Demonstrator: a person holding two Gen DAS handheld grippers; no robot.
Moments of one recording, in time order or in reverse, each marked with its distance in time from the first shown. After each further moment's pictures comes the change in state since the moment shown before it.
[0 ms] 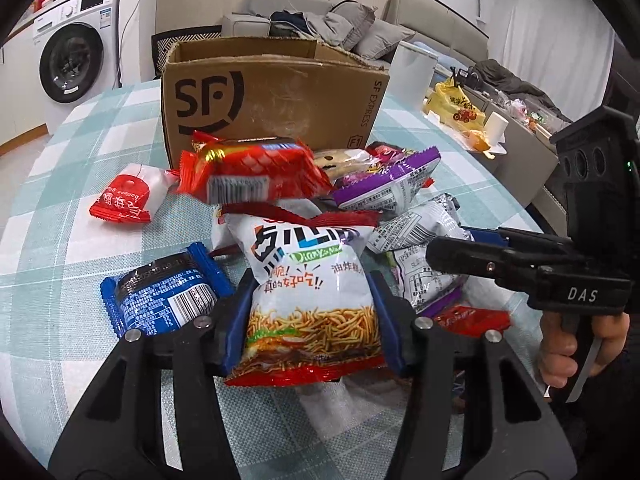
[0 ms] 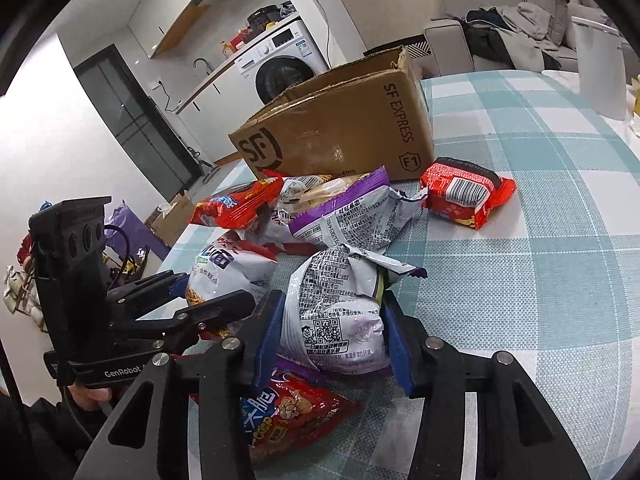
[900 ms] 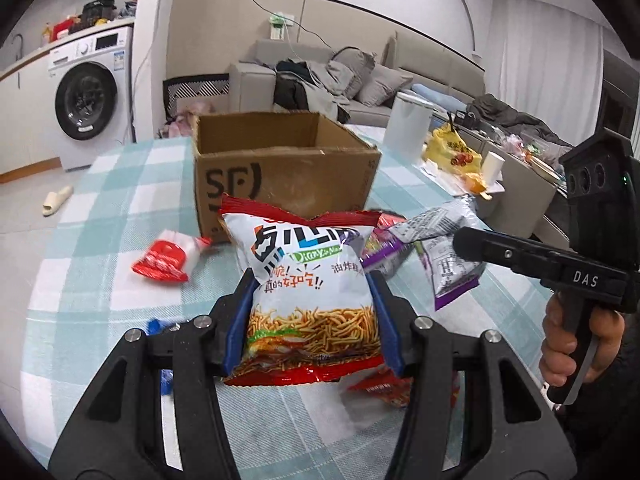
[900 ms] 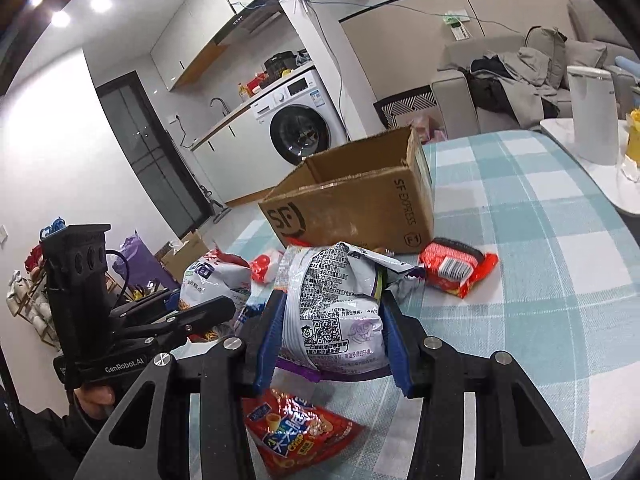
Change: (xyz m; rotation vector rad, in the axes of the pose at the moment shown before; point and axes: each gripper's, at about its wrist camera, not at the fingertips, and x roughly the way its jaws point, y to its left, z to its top) left arm -0.071 -0.006 0.018 0.022 -0.183 0.041; right arm -0.048 0.013 0.023 -0.044 -0.194 0.011
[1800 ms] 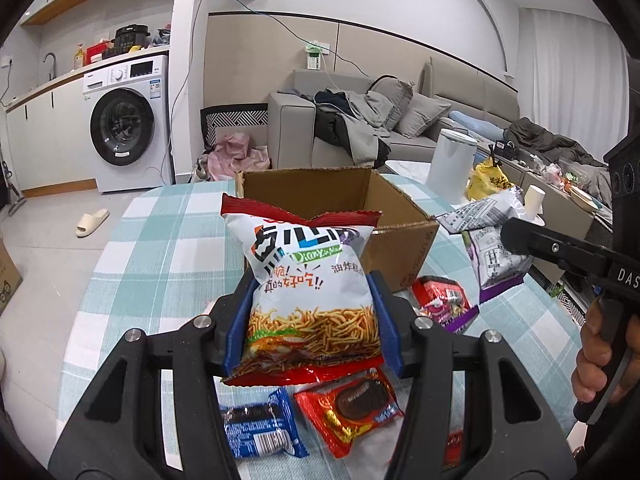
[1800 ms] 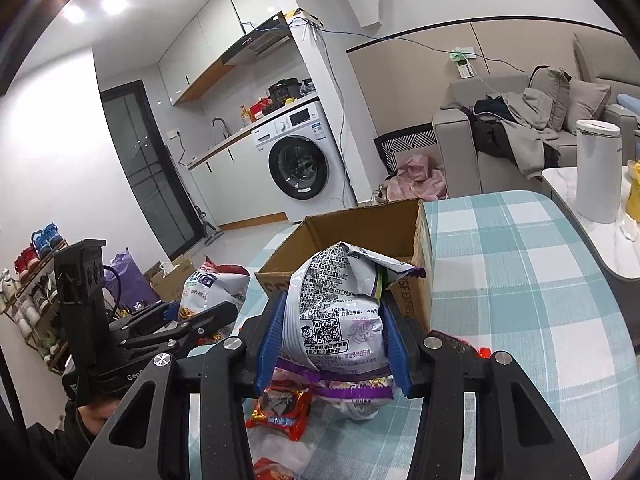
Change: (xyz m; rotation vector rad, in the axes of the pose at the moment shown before) left arm 0.015 0.023 0.071 -0.022 -0.100 0.150; right arm 0.003 0.015 0.066 -0.057 -0.101 -0.030
